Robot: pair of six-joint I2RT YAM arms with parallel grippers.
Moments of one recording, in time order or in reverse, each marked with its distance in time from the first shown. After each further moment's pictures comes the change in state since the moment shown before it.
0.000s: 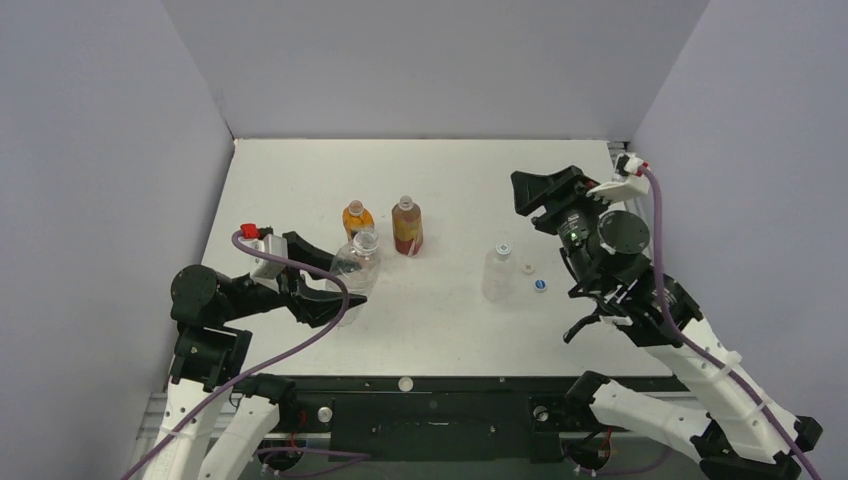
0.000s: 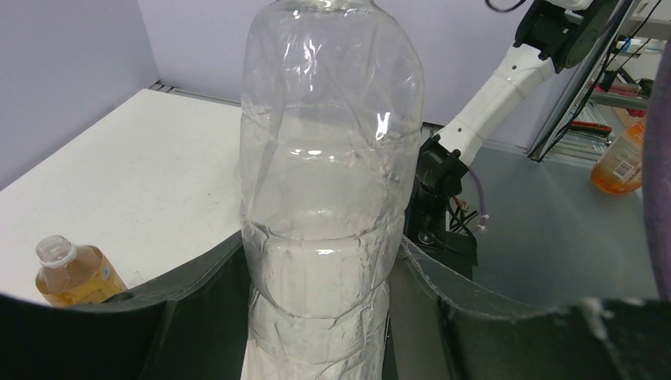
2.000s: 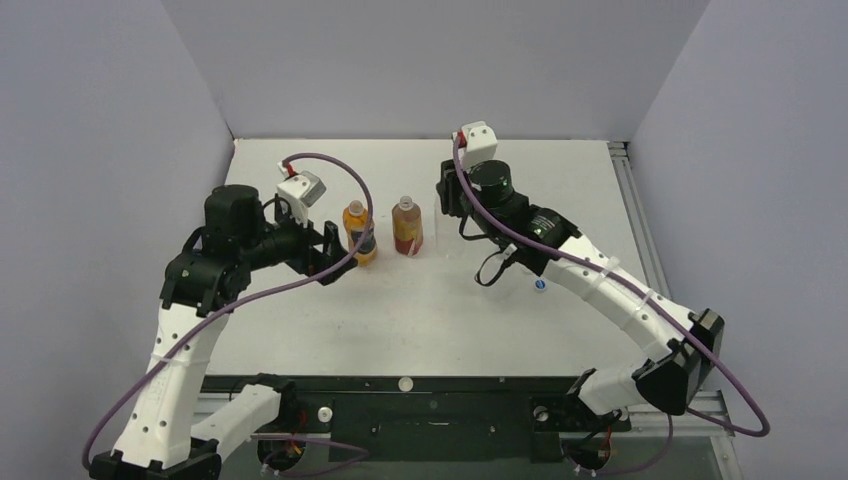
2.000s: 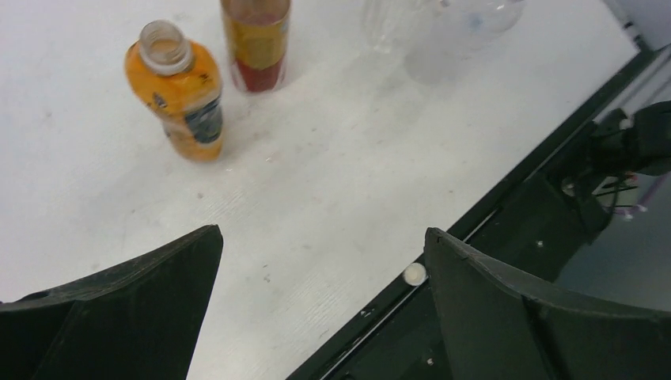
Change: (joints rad) left arm 0.000 0.393 0.468 -0.904 -0.533 0.355; right arm 0.040 0.512 0.246 0.021 -0.291 -0.517
